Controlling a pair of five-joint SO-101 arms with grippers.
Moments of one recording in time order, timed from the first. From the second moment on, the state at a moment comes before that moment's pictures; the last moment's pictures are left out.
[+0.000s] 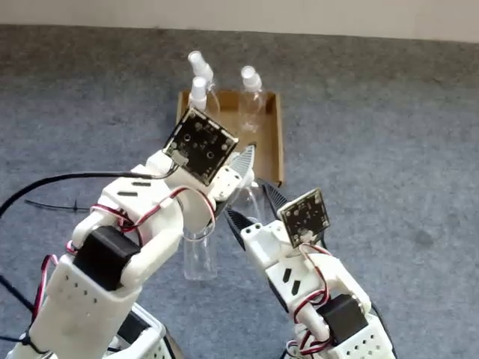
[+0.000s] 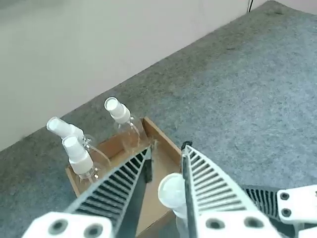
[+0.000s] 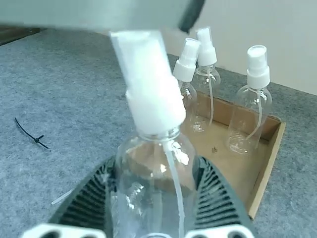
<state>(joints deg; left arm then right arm) 29.2 -53.0 26.8 56.7 -3.5 -35.1 -94.8 78.5 37.4 1.7</state>
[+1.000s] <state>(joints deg) 0.7 -82.9 57.3 56.3 -2.6 -42.8 -64.7 61.8 28.5 6.3</state>
